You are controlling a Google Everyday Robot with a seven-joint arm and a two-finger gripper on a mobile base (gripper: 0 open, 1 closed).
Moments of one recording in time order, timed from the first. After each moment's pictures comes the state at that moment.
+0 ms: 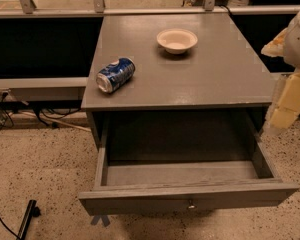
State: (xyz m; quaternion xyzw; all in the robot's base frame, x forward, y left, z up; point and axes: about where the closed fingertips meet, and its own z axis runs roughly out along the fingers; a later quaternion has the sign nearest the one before) arm 0.438 -0.217 0.976 -0.60 0.78 -0.03 0.16
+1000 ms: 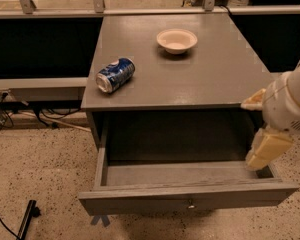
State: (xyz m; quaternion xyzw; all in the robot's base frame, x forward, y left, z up) arm 0.422 -0.211 0.877 -0.63 0.75 -0.02 0.17
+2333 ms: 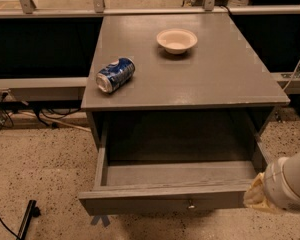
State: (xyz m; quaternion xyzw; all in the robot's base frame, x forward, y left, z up) arm 0.346 -0.246 0.722 -0.61 0.78 0.04 0.13
